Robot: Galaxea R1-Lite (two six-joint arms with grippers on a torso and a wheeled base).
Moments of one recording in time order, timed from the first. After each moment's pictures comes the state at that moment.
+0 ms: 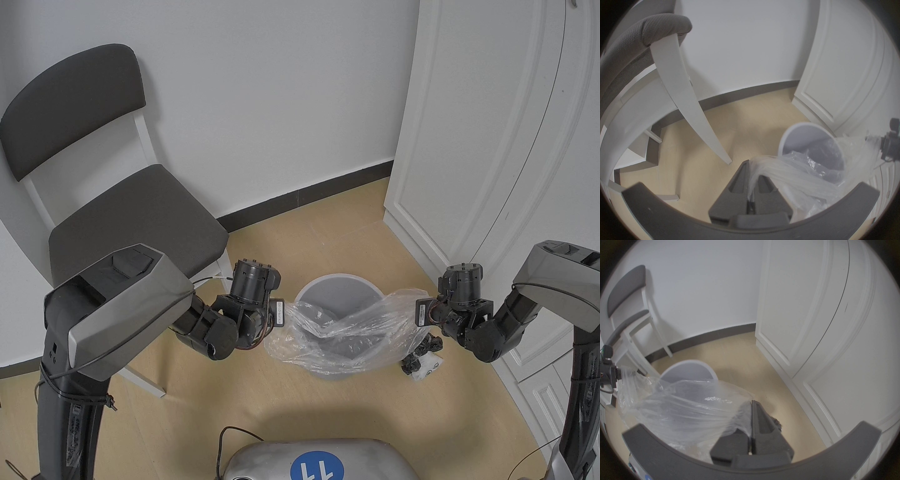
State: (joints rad) left arm -0.52 2.42 -1.30 -0.54 0.33 -0.28; right arm 0.29 2.27 -0.89 -0.93 -0.30 0.07
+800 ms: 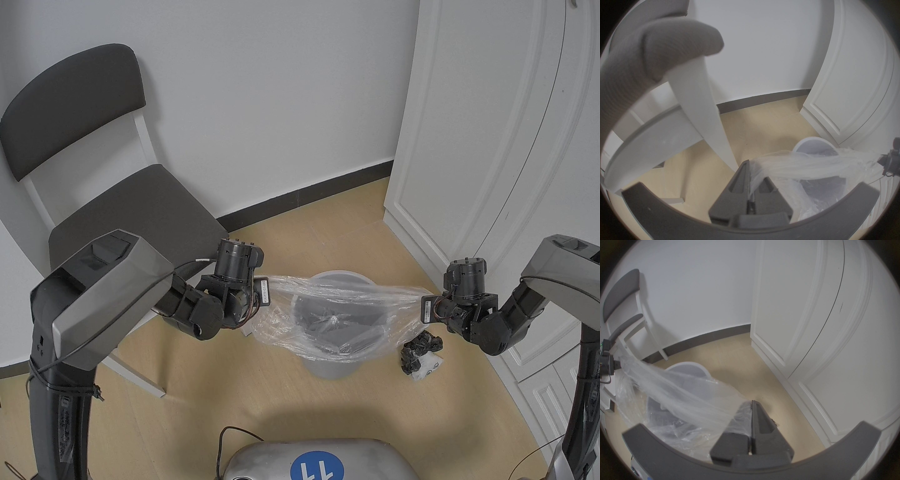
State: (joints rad) left arm -0.46 2.39 -1.37 -0.49 0.35 -0.30; right arm 0.27 2.24 -0.91 -0.85 -0.33 0.09
